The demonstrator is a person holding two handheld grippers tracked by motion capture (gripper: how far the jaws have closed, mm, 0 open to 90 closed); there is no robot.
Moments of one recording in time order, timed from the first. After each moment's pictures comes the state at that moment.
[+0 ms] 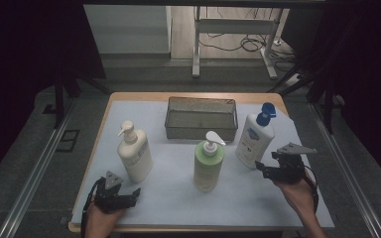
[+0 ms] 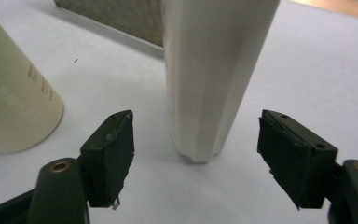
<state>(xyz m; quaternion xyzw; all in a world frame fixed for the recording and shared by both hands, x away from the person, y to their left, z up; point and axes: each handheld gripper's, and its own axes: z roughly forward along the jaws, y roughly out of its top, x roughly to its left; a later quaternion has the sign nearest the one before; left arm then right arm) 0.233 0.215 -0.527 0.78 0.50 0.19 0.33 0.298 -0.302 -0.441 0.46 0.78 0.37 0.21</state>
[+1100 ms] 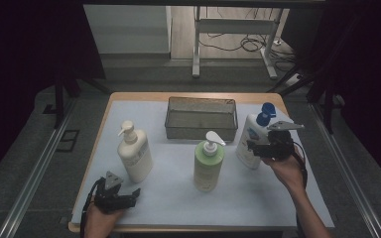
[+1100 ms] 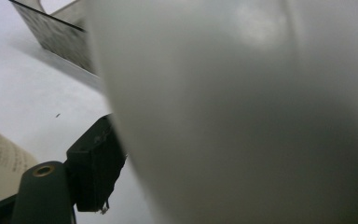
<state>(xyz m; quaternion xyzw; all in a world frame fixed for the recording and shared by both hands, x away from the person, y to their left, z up) 0.233 0.216 -0.527 0.78 0.50 0.19 0.33 0.354 -0.278 -0.419 0.45 0.78 0.37 0.23</state>
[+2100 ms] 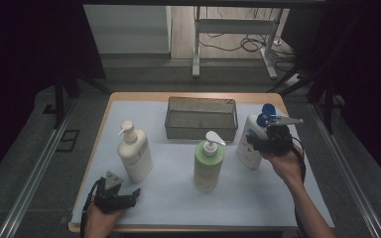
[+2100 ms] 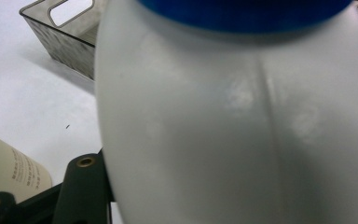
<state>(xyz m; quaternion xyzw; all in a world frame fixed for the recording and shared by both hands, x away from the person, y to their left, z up) 0.233 0.215 -0.527 0.78 0.50 0.19 0.33 0.359 -0.272 -0.406 0.45 0.78 0.38 0.22</state>
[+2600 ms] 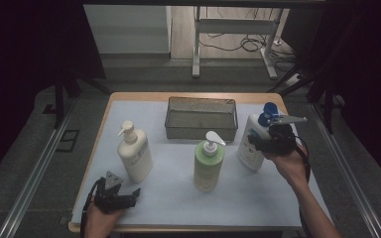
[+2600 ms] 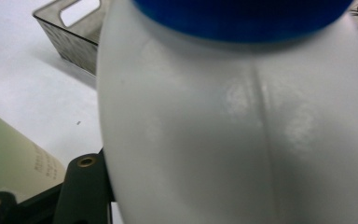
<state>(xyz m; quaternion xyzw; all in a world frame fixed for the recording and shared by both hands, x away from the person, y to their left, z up) 0.233 0.215 -0.527 0.78 0.50 0.19 0.33 0.349 -0.271 -0.388 0.44 0.79 0.37 0.22</state>
